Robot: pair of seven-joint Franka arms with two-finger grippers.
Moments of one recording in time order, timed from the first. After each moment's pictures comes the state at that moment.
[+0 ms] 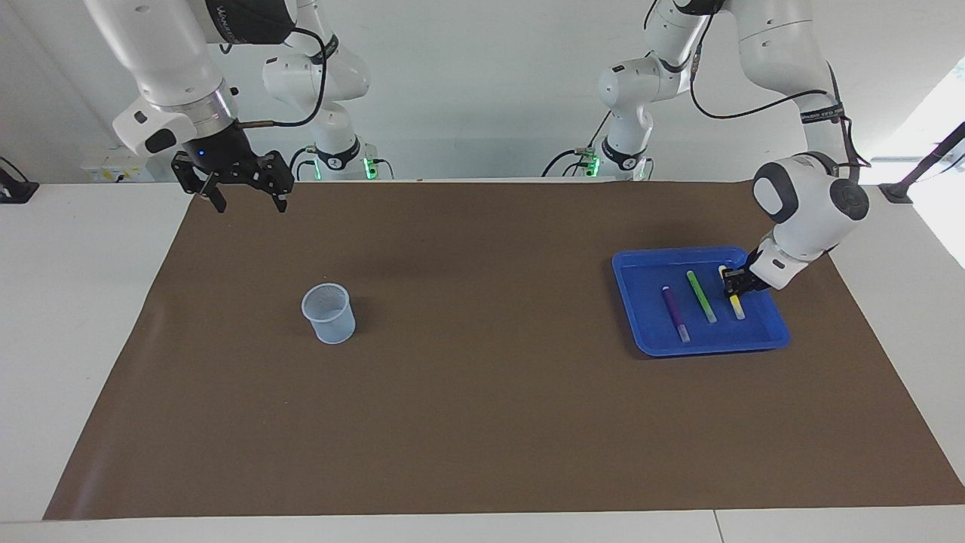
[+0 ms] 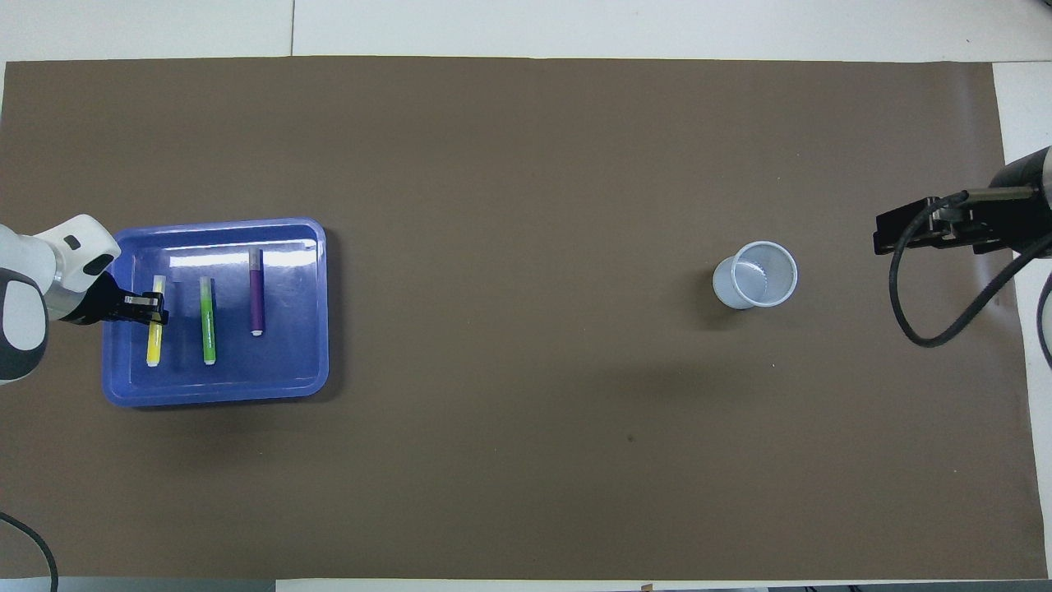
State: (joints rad) left arm 0.20 0.18 -0.04 -2.08 -0.03 2.11 0.23; right arm 0.05 0.00 0.01 -1.56 0.00 1.56 0.07
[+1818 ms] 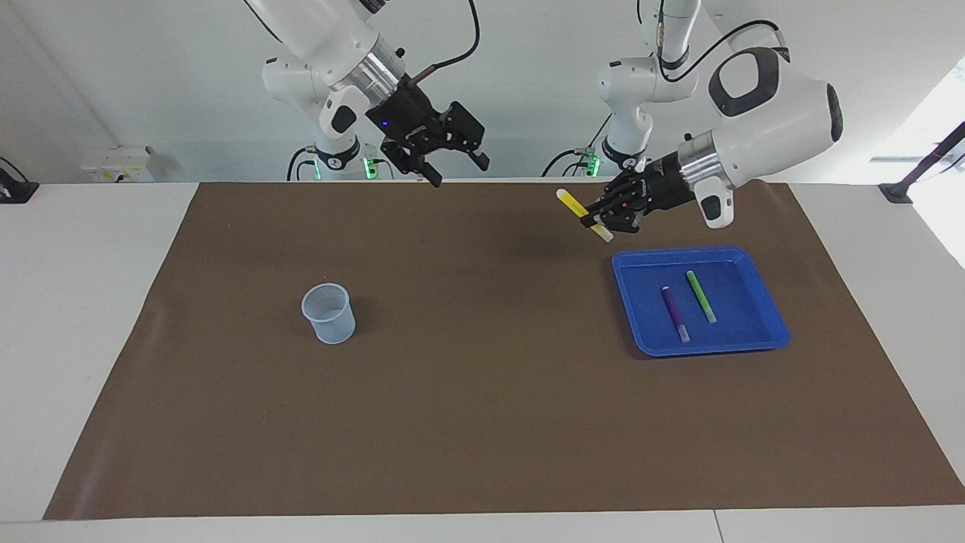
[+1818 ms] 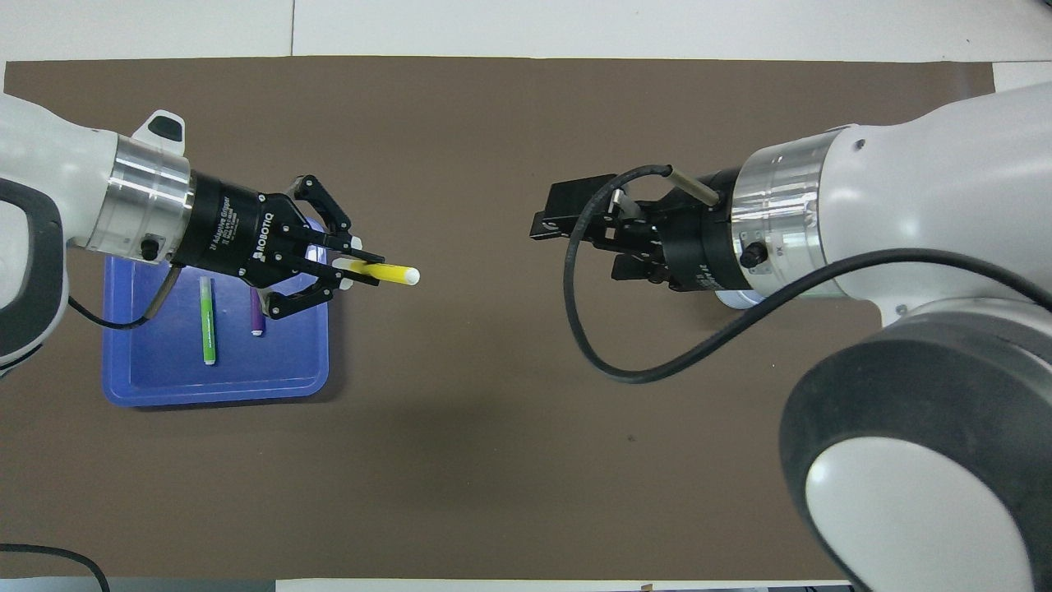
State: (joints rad) left arm -0.07 0.03 -0.21 -1.80 -0.84 1.79 -1.39; right arm 0.05 -0.01 0.37 -1.64 0.61 2.00 0.57
